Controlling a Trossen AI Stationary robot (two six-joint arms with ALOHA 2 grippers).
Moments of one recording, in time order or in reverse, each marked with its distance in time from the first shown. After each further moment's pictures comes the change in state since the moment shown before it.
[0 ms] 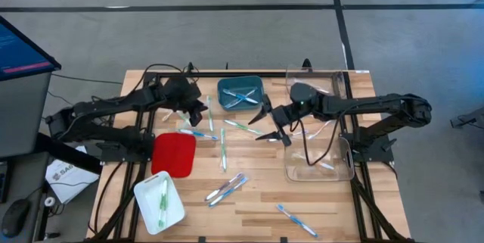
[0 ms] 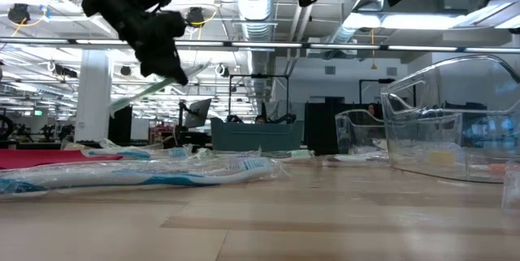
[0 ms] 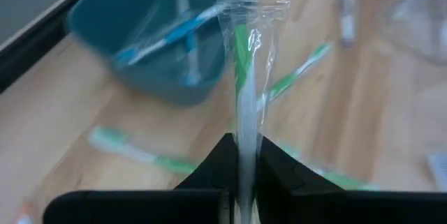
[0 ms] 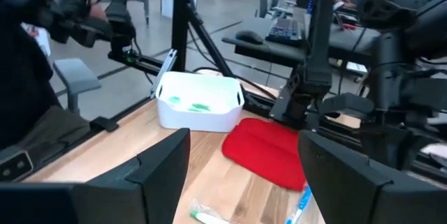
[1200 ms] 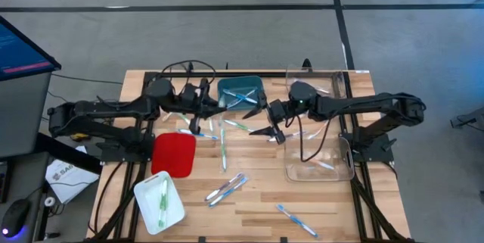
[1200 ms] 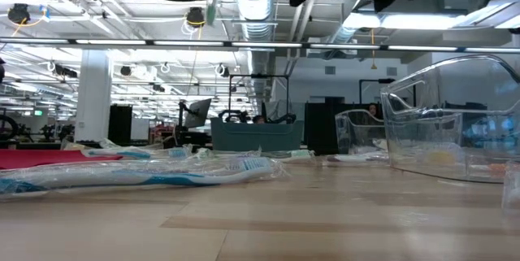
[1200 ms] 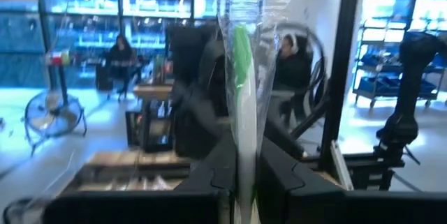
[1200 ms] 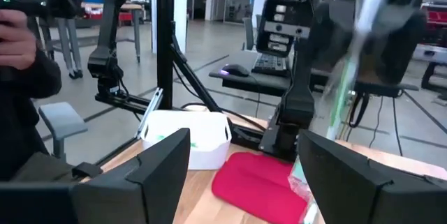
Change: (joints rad) left arm -0.235 0.004 0.001 0.897 0.232 0.020; right arm -0.021 0.078 -0.001 0.247 0.001 0.150
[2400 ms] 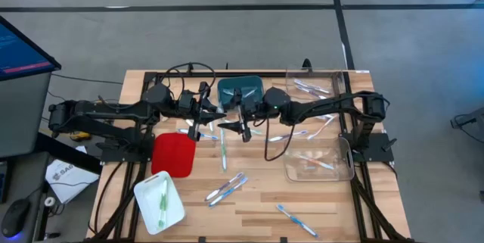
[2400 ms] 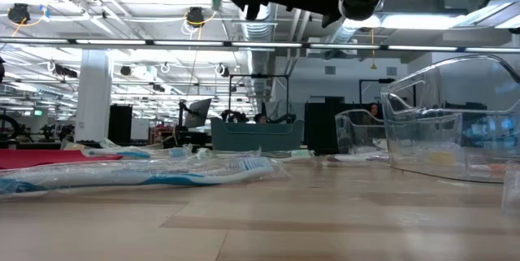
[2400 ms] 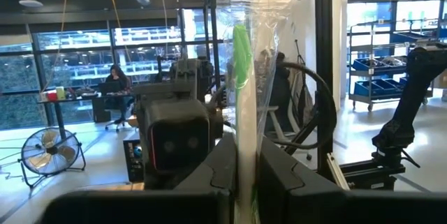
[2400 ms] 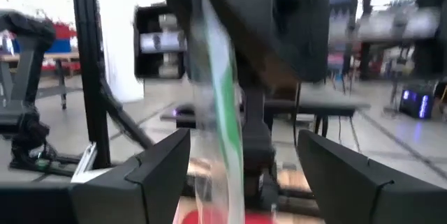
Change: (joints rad) left arm -0.096 0.000 0.000 0.077 -0.067 0.080; right arm 0.045 0.383 0.243 0.330 0.215 0.149
